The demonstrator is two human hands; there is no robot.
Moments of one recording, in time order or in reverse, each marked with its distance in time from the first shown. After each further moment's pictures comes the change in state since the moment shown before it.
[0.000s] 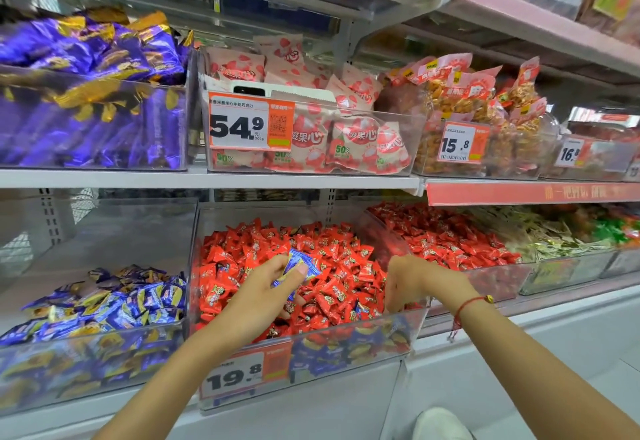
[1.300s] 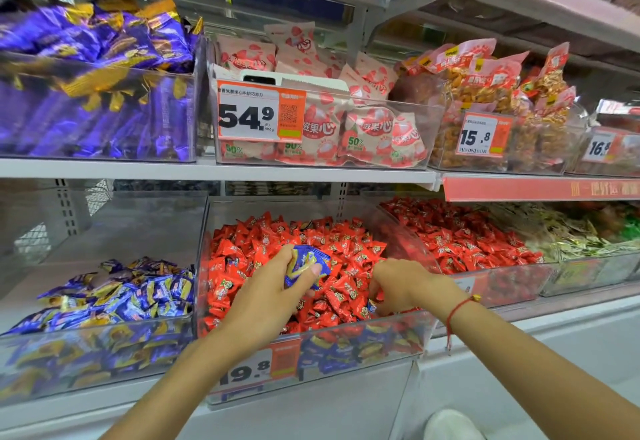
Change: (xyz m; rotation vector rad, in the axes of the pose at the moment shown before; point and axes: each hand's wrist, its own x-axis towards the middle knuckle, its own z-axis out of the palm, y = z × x) left_hand -0.001 -0.010 -0.001 0.253 0.072 0.086; right_hand 0.019 -0.023 0.019 -0.261 0.094 -0.177
